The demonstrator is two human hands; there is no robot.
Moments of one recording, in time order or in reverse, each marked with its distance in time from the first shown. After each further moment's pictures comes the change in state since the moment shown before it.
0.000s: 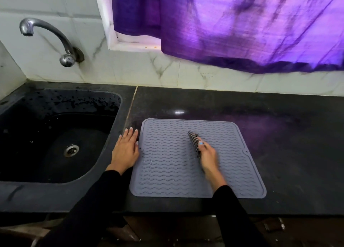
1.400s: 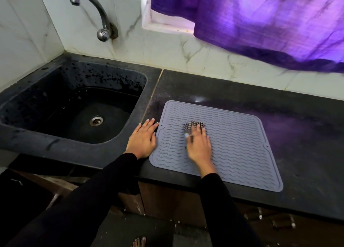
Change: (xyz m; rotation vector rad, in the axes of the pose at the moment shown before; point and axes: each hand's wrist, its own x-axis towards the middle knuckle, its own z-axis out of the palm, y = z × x) left_hand -0.056 -0.010 0.009 0.022 0.019 0.019; right_hand -0.035 0.017 0.063 -1.019 -0.124 -0.400
